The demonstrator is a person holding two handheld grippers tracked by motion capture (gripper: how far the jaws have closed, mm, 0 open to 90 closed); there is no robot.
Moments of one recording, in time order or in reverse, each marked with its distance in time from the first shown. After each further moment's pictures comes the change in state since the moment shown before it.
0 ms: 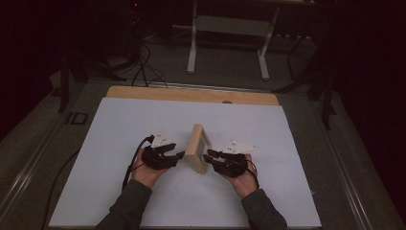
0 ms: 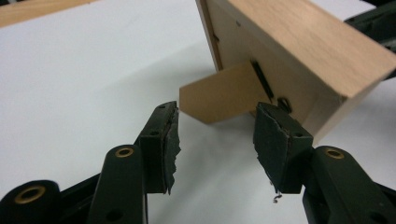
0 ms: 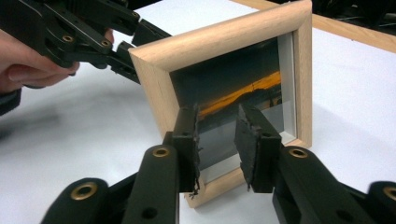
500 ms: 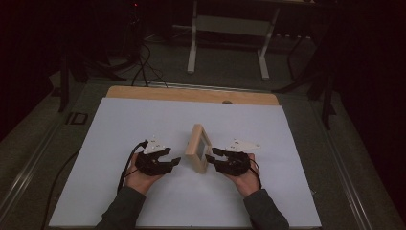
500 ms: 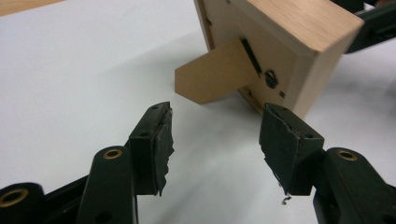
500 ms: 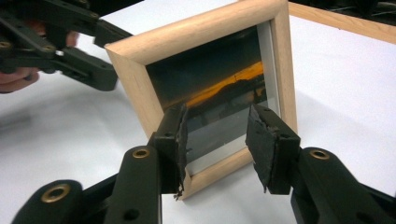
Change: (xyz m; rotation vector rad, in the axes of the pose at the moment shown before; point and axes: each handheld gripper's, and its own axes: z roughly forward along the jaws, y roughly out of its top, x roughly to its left) left arm -0.001 -0.016 -0.017 -0.010 -0.029 0.006; right arm -0.009 -0.003 -0.003 0.014 -0.019 0.041
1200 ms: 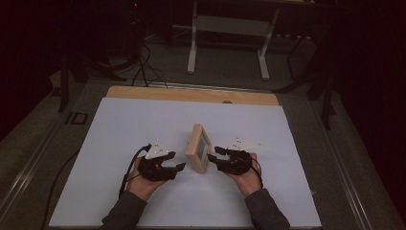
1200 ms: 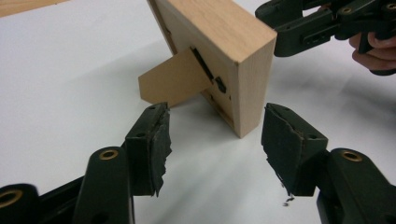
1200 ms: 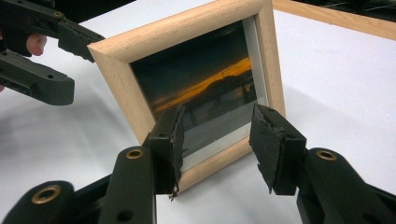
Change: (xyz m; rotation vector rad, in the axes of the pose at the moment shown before) left arm -0.022 0.006 -0.006 -0.018 -0.052 0.008; right arm -0.006 -0.001 -0.002 0.002 -0.015 0.020
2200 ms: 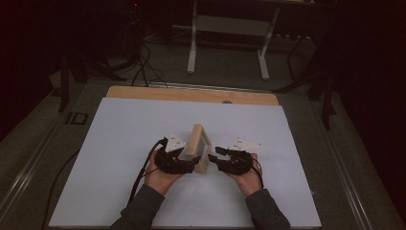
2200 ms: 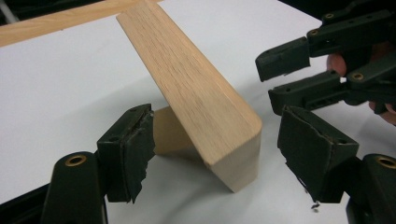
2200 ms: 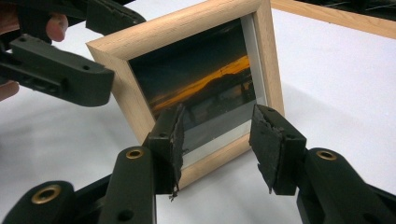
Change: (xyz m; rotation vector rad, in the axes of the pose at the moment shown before) left arm -0.021 0.034 0.030 -0.018 0.070 -0.025; right arm -0.002 -0.002 -0.001 -0.001 0.002 0.002
